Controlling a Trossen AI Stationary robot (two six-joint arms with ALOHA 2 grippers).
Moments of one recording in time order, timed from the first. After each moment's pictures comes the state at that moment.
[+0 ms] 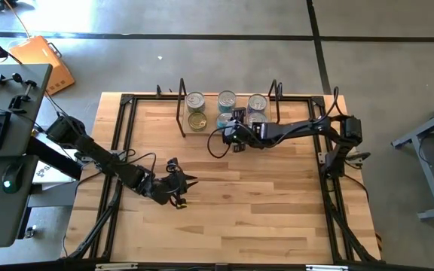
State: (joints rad) left arm -0.52 1.42 0.63 0.11 -0.72 -0.34; right arm -0.15 1.79 1.16 -0.20 0.59 -0.62
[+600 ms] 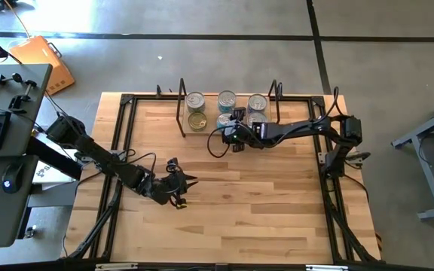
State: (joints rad) left arm -0.52 1.42 0.63 0.11 -0.72 -0.34; right arm -0.15 1.79 1.16 -0.18 0.59 -0.60
